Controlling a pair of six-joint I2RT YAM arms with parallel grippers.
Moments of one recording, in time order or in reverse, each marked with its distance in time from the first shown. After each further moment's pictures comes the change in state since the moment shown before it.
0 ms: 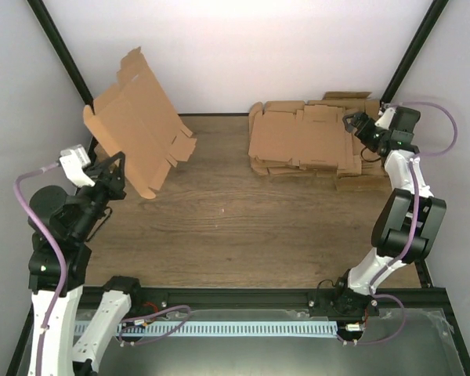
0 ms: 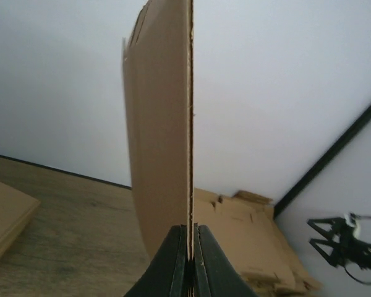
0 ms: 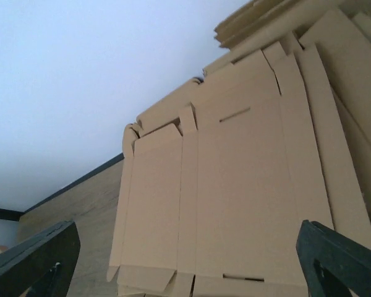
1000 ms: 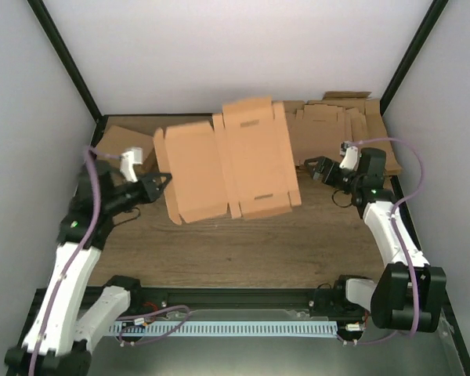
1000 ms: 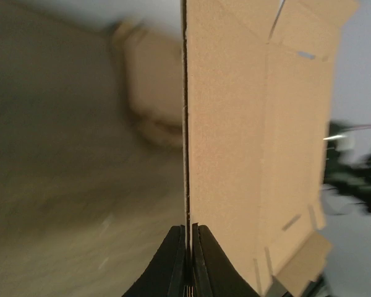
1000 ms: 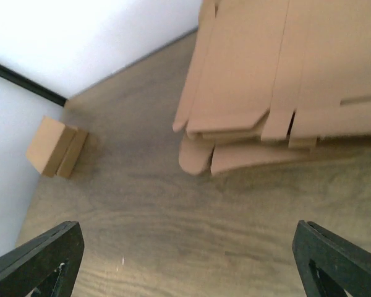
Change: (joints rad) left arm -0.058 0.165 -0.103 -0.016 0.432 -0.029; right arm 0.225 -0.526 -0.525 -0.030 -0.024 -0.041
